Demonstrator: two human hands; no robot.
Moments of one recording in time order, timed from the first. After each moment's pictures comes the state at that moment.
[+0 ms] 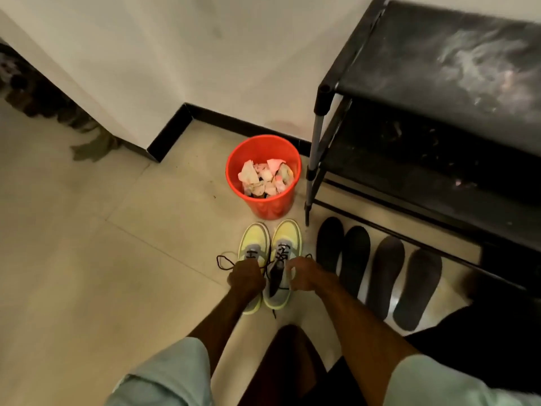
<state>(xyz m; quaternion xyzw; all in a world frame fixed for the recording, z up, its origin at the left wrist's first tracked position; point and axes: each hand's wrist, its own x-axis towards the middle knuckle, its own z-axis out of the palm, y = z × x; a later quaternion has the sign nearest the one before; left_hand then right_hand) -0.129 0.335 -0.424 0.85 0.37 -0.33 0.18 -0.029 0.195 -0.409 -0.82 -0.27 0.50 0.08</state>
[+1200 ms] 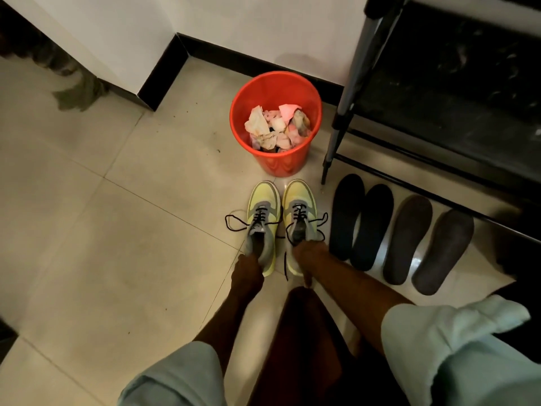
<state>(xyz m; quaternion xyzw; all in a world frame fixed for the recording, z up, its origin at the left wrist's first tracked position) -0.213 0.335 -0.493 0.86 0.35 -0.30 0.22 -0.068 0.225 -0.466 -0.72 -0.38 0.53 -0.23</state>
